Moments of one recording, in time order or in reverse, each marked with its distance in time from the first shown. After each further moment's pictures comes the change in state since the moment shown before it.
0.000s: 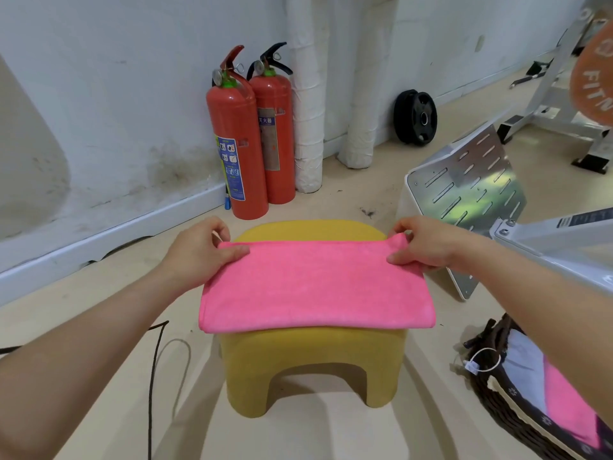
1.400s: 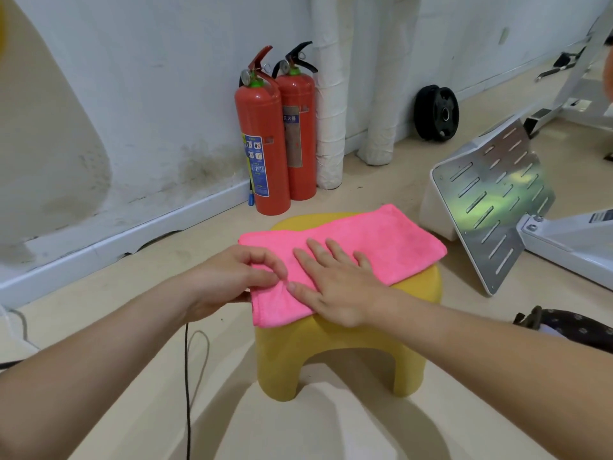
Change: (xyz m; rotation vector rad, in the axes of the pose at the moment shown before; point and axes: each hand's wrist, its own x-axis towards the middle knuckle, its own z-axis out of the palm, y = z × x) left_hand -0.065 0.017 -0.027 -0.533 -0.542 -0.189; right_hand -0.031 -0.069 0.142 -0.591 -0.032 -0.486
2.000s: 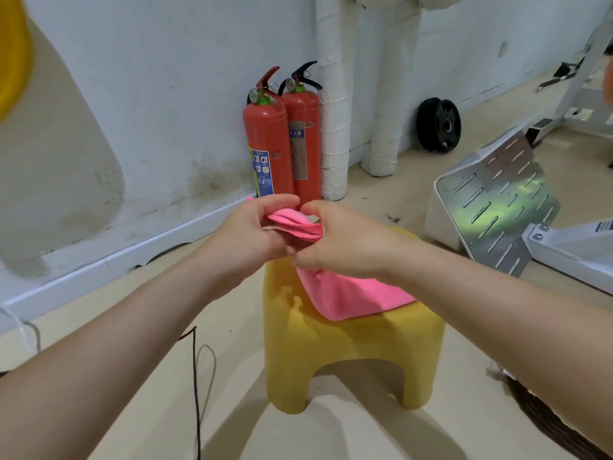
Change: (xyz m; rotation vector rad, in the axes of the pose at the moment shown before) left_hand -0.015 0.059 0.002 -0.125 0.154 0.316; right_hand -0.024 -0.045 -0.099 0.539 0.218 -0.093
